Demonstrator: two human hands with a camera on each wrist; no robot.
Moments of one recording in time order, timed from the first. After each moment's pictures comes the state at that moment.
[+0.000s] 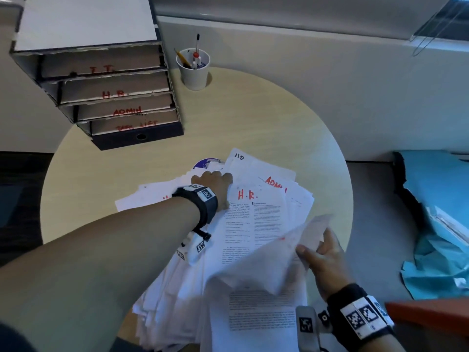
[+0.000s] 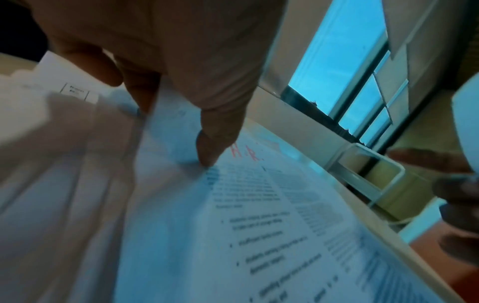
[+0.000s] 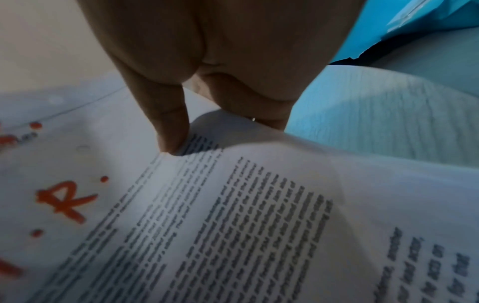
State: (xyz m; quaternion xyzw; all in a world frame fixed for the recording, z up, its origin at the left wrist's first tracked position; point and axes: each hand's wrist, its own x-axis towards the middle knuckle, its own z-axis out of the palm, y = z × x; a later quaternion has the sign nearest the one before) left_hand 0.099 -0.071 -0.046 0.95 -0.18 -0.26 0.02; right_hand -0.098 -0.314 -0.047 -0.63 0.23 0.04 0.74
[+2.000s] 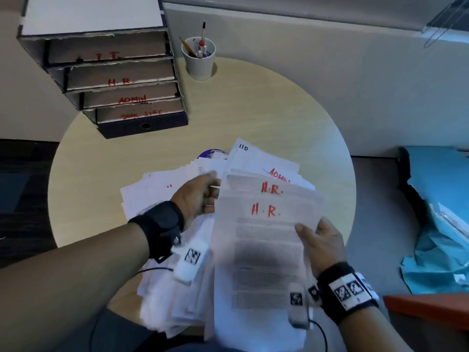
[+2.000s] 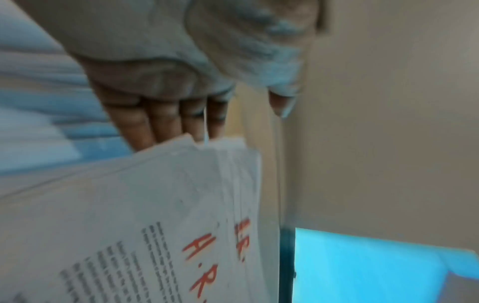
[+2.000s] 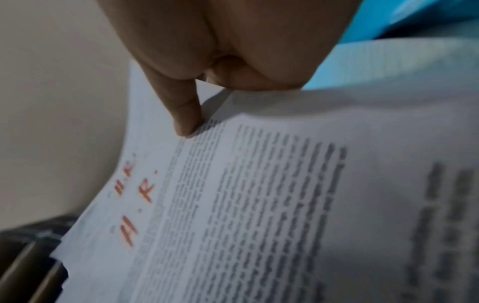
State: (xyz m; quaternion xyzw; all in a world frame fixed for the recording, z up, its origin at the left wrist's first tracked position) left_hand 0.027 -0.030 -0.010 0.64 0.16 -0.28 0.70; right_hand -0.082 -0.300 -0.041 -0.71 0.31 0.01 0.63
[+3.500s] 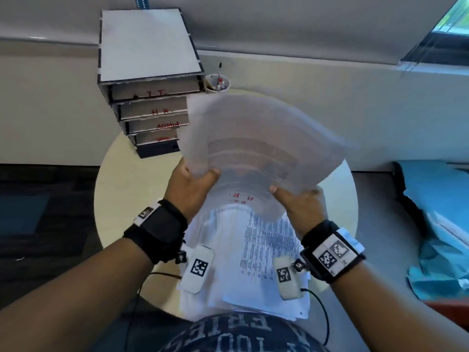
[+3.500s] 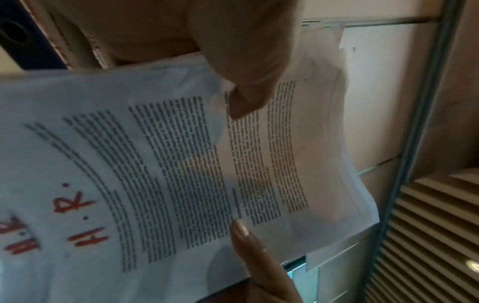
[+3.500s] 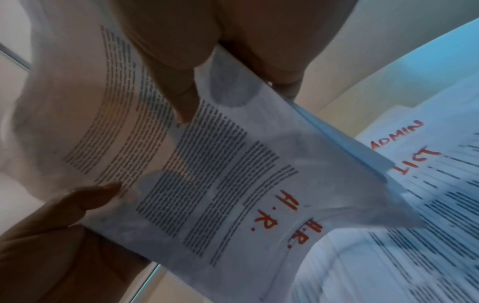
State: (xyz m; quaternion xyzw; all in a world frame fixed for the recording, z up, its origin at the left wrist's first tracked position) left_hand -0.003 0.046 0.085 0.73 -0.01 0.01 0.68; right_hand -0.047 -0.177 0.085 -0.72 0.14 -0.07 0.67
